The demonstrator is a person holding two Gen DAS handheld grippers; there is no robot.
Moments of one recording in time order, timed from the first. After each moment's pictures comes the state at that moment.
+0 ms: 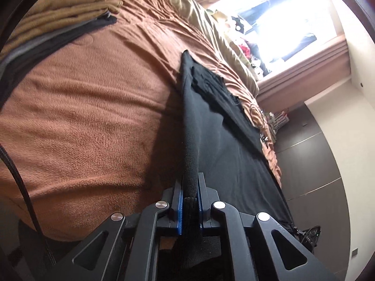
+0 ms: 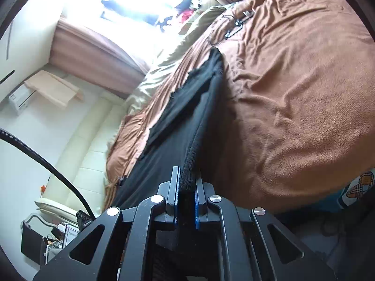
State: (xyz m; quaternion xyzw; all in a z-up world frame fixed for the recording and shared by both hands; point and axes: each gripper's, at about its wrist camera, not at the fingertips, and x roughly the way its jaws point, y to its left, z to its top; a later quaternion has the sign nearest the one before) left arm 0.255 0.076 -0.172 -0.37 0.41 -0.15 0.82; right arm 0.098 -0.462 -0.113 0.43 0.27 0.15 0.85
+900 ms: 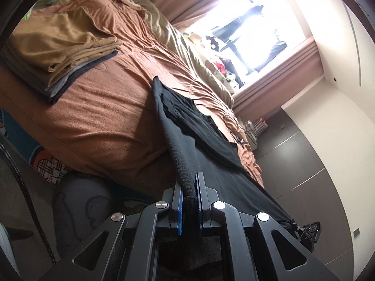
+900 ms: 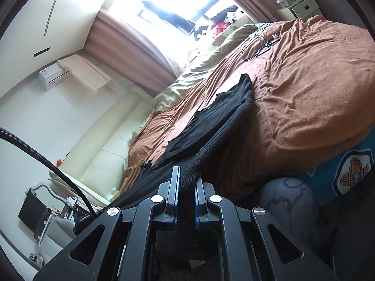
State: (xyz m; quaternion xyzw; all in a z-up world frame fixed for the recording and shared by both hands) left arm 0.093 0.093 -0.114 -0.36 0.32 -0.18 0.86; right arm -0.044 -0.438 -0.093 0.38 0.22 0.19 0.88
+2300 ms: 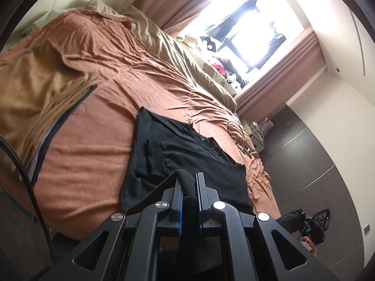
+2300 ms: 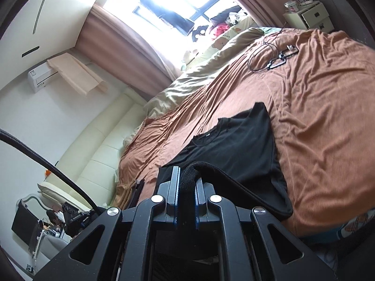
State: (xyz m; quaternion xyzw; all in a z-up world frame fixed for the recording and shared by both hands) left arm 0.223 0.101 -0.056 -0.31 0.33 -0.18 0.88; right arm 0.132 -0.438 -0.028 0.36 0.23 0.18 0.89
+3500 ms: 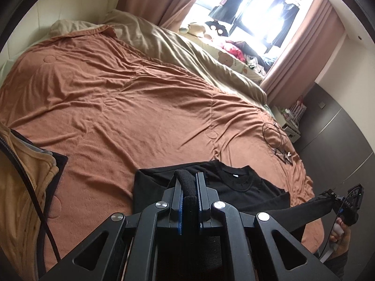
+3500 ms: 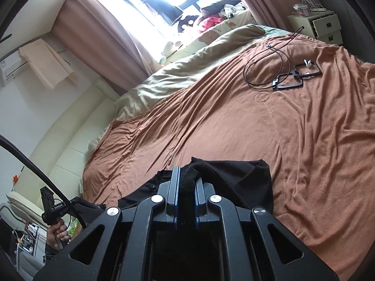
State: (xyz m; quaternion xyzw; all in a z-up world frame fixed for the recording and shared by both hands) left arm 0.482 0.059 -0.040 -0.19 0.38 -0.12 0.90; right arm 0.413 -0.442 -0.006 0.30 0.30 0.14 0.90
